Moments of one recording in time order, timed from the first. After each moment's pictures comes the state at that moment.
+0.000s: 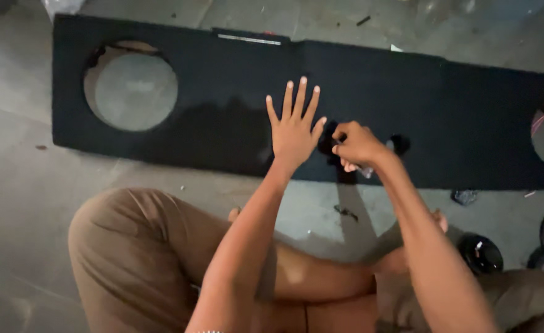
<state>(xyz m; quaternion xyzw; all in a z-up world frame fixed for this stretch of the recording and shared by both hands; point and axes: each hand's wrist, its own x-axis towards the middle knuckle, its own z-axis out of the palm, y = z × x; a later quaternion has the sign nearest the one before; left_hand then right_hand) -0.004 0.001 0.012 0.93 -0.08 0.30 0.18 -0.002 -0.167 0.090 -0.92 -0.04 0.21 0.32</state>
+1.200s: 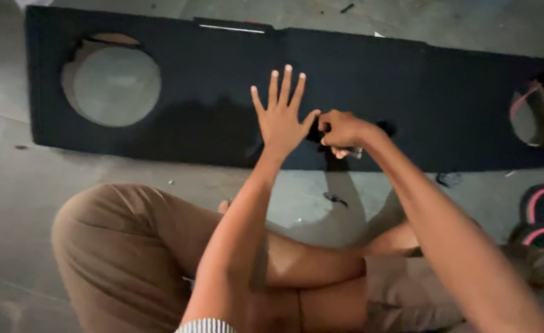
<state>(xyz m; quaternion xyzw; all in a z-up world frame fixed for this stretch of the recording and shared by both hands) -0.007 -0.002 0.014 0.93 -0.07 0.29 0.21 0.005 -0.165 0.100 -0.92 -0.06 0.31 0.22</state>
